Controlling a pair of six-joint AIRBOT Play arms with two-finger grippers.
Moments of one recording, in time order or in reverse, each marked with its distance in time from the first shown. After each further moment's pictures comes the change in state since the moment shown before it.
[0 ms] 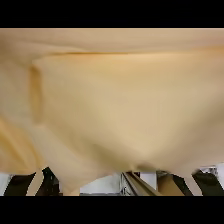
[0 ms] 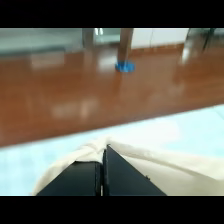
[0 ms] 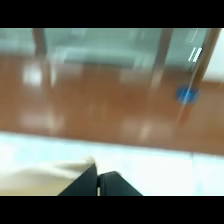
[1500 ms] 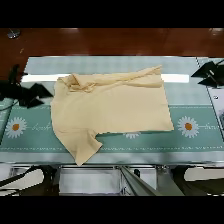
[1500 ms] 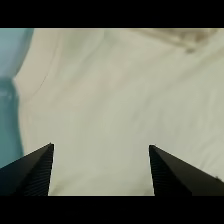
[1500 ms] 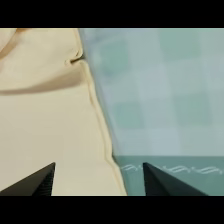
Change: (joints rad) left arm 0.095 -0.626 -0.610 0.141 0.053 -0.067; right arm -0.338 -0.921 -0.258 0.328 0.037 -0.116
